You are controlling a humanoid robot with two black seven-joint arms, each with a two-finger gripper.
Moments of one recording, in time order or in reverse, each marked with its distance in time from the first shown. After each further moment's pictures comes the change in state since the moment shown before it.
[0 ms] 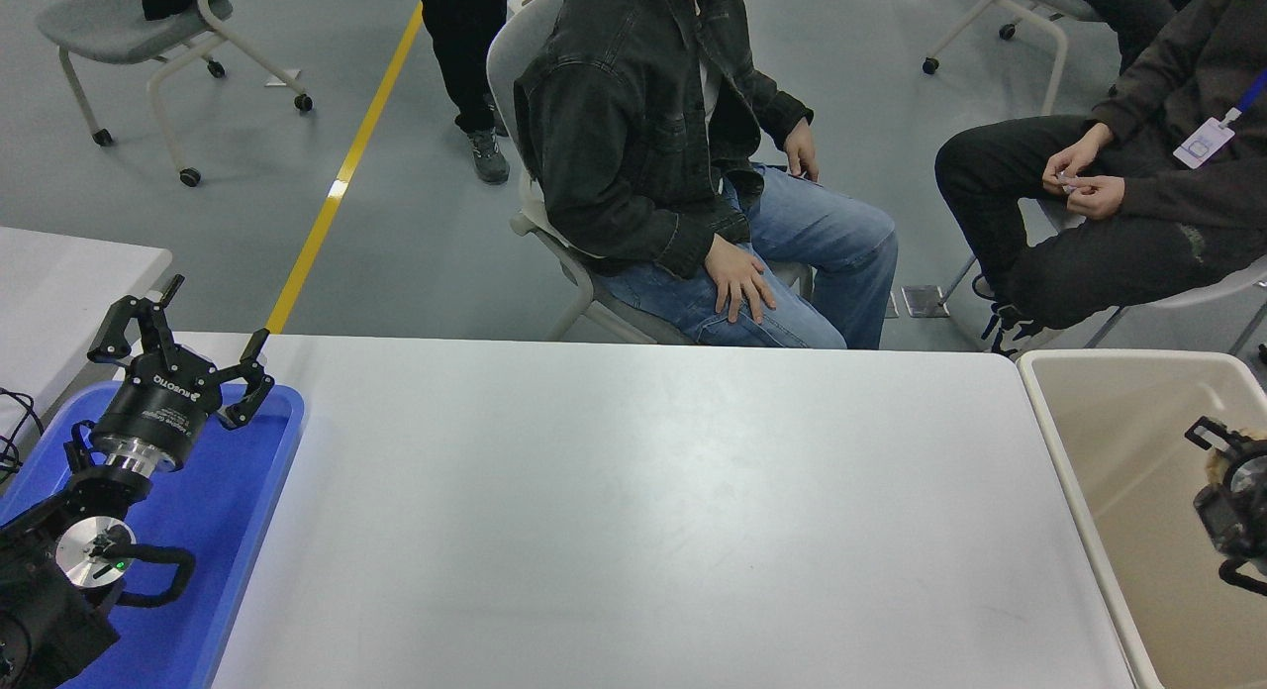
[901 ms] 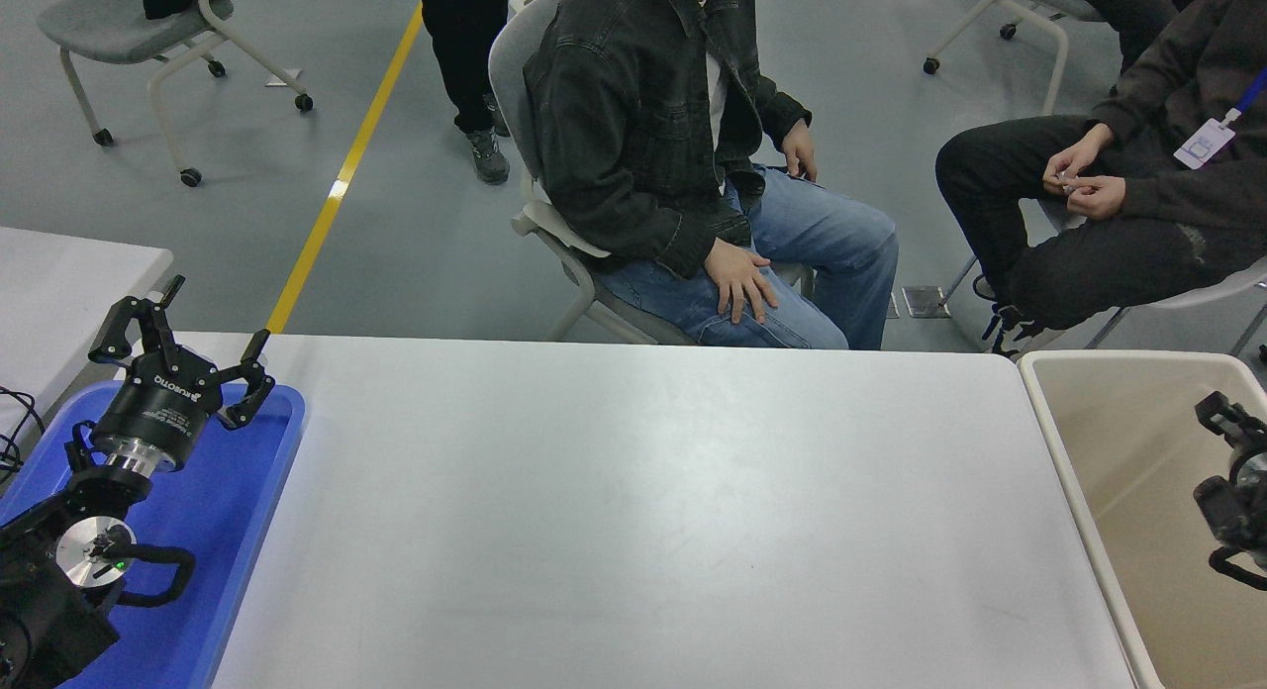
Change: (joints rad) left arm 0.000 0.000 0.000 0.000 0.000 0.000 0.001; right arm 0.052 -0.054 0.110 0.046 0.005 -0.024 0.021
